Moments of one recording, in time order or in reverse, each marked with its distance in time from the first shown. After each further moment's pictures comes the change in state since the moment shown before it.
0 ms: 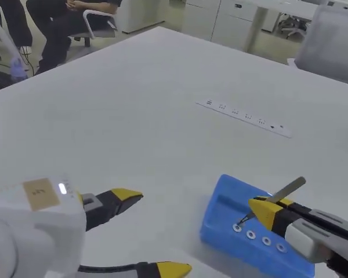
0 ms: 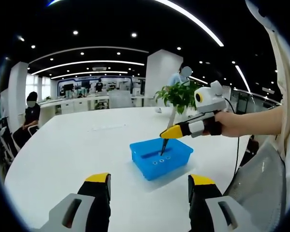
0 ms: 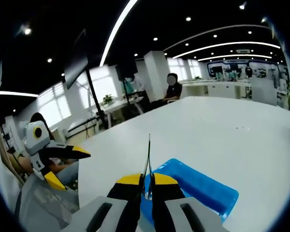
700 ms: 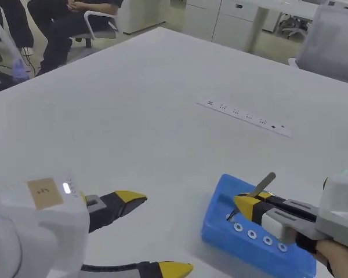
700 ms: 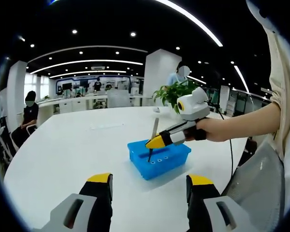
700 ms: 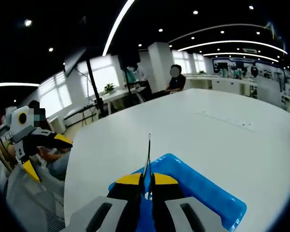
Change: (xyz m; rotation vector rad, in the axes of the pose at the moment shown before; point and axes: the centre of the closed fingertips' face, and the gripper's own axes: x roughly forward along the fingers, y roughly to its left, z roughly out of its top) left arm 0.000 -0.003 -0.001 -0.004 0.004 -0.020; right arm 0.038 -0.023 -0.023 -0.052 0.090 0.016
